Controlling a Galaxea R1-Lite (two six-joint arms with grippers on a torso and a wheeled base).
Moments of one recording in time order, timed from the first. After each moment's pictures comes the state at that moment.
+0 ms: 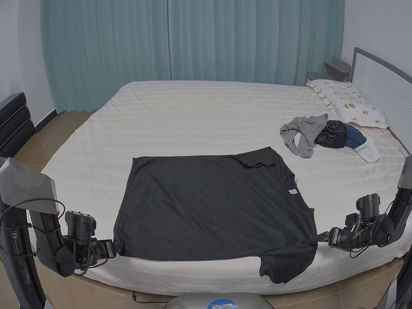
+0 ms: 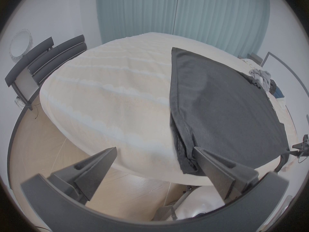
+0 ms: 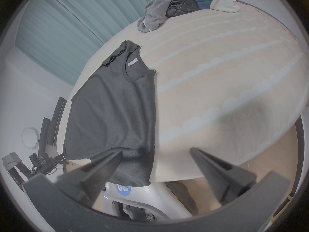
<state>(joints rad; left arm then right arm) -0.10 2.22 -0.22 -1.15 0.14 -0.30 -0.05 2.08 -0.33 -0.80 0.29 0.35</state>
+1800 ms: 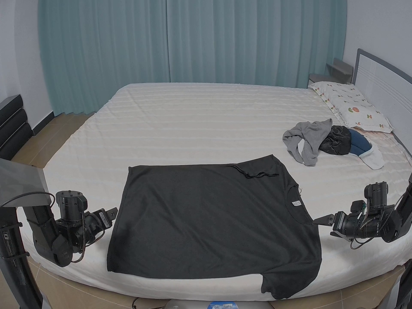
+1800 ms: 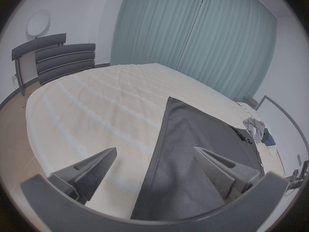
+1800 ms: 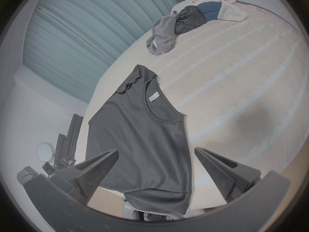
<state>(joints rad) -0.08 2.14 -0.31 -1.27 0.15 -0.46 -0.05 1.95 -0.35 -0.81 0.37 0.49</state>
